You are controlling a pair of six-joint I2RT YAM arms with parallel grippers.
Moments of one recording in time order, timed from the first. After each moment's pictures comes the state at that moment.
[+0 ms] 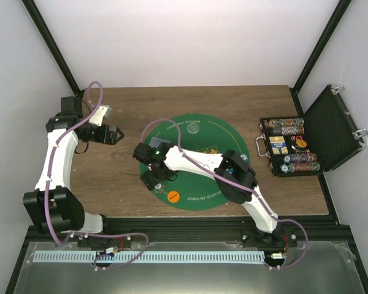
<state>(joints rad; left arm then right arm) 0.15 1.39 1.32 -1.02 0.50 0.33 1.09 2.19 1.80 -0.96 0.04 0.41</state>
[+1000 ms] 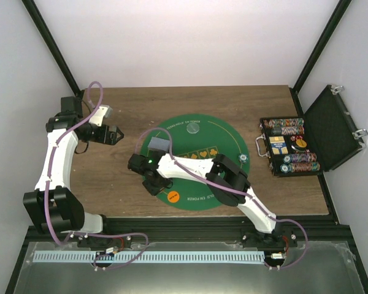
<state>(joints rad) 0.15 1.39 1.32 -1.02 0.50 0.34 1.16 2.26 1.83 -1.01 0.06 0.40</state>
